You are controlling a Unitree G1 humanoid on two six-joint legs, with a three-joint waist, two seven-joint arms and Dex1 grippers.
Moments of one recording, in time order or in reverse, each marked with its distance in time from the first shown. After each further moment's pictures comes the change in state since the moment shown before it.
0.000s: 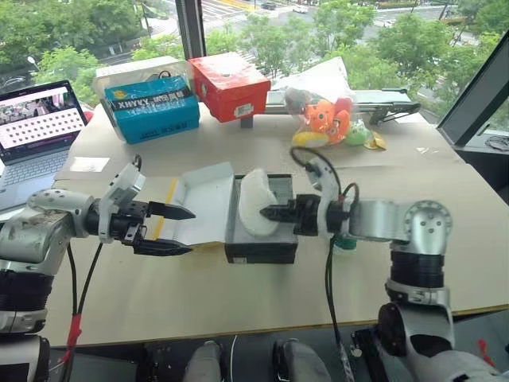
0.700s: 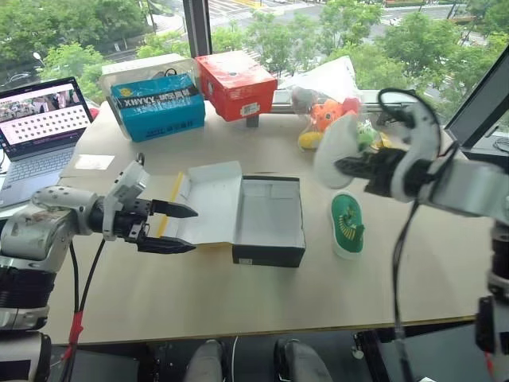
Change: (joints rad) left arm -0.024 -0.001 -0.020 -0.019 -0.004 0.027 0.027; right arm 0.013 -0.557 0.023 -0.090 -0.031 -0.223 0.005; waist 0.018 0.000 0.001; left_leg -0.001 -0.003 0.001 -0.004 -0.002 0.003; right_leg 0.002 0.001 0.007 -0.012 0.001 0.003
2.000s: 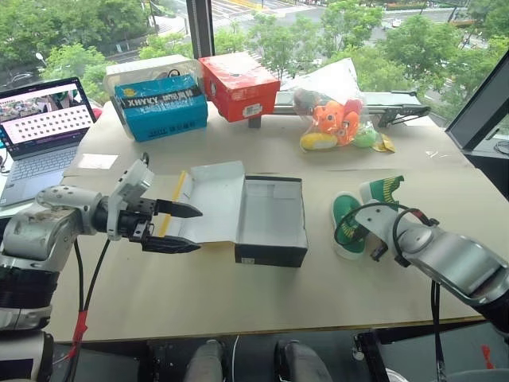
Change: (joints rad) left arm -0.007 -0.013 -0.001 -0.024 -0.022 0.039 0.018; right arm 0.184 -0.135 0.623 -0.371 -1.322 0.301 0.599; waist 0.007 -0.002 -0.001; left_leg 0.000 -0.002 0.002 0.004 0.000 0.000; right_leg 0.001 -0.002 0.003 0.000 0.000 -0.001
